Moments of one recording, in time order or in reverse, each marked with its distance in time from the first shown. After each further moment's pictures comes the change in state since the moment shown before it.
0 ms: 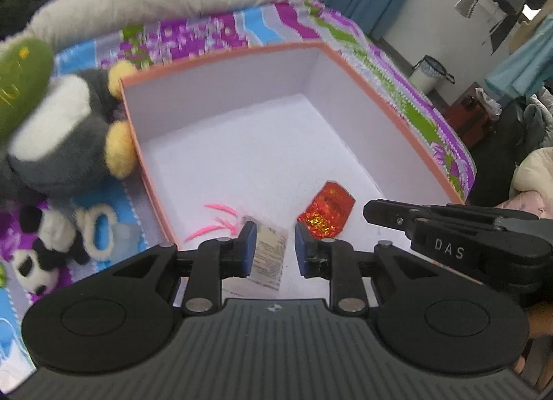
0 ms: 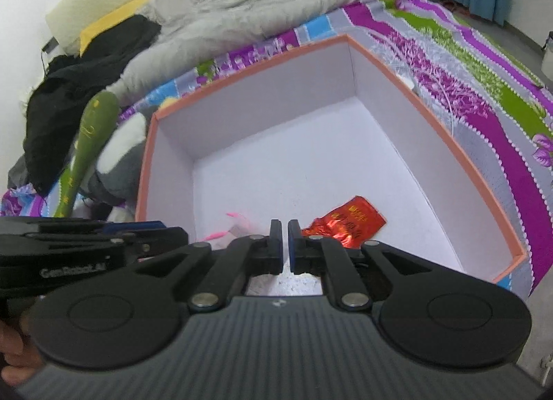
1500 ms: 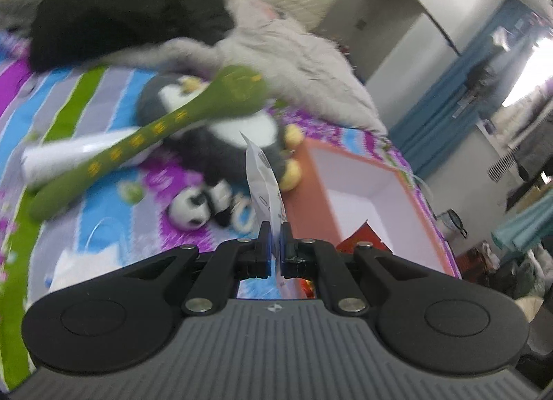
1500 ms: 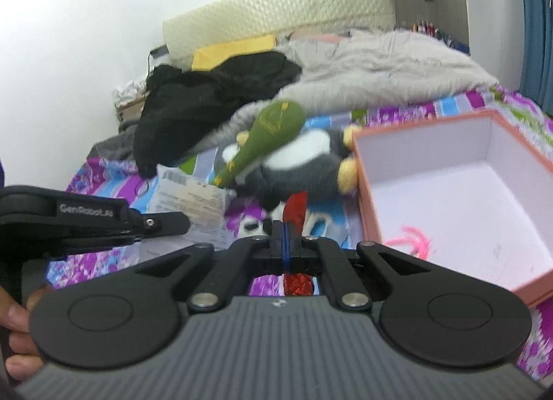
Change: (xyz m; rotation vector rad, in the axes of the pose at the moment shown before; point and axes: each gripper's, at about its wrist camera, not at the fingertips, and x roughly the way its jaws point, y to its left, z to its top) left arm -0.186 0.135 -0.146 -0.400 -0.396 0.048; right arm -0.070 0.173 -0.094 -0.248 -0.275 0.211
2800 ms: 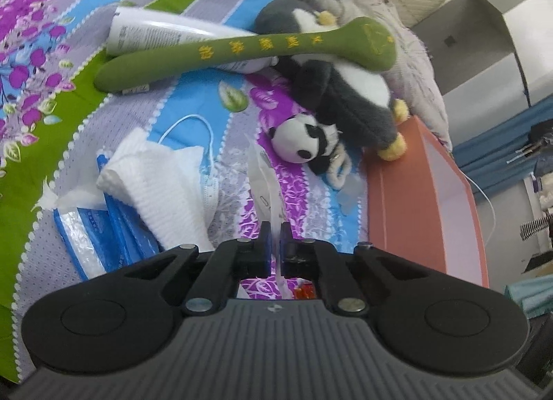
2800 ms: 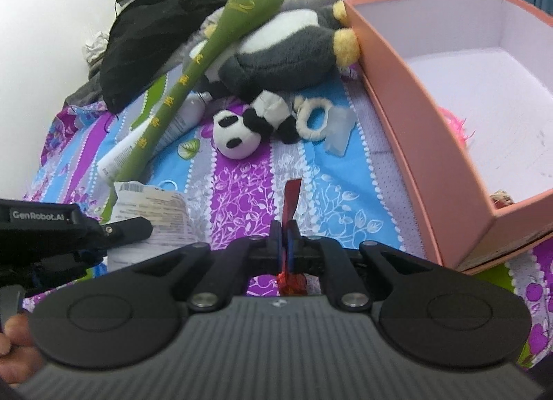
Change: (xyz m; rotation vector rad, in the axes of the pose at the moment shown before) left arm 0.033 0.110 -0.075 -0.356 0.090 0.127; right arm 0.082 0.001 -0.086 0.115 0.267 -0.026
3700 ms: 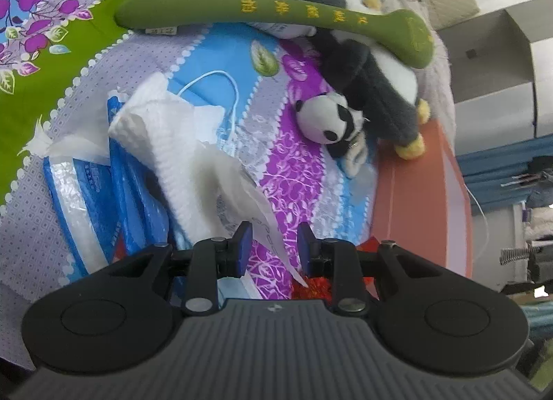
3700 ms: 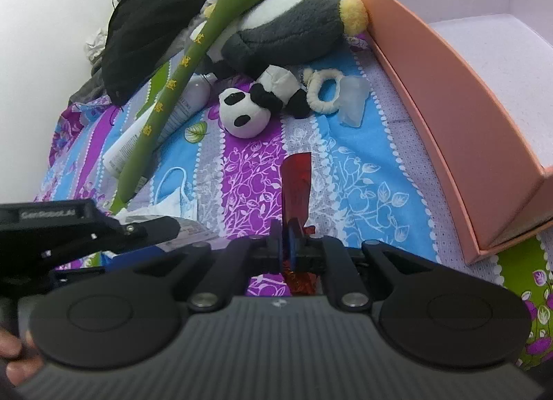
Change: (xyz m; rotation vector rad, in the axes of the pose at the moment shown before) left arm 0.030 0.030 0.001 -0.201 0.112 -0.021; right arm 0.027 -0.001 -0.008 0.063 0.084 0.048
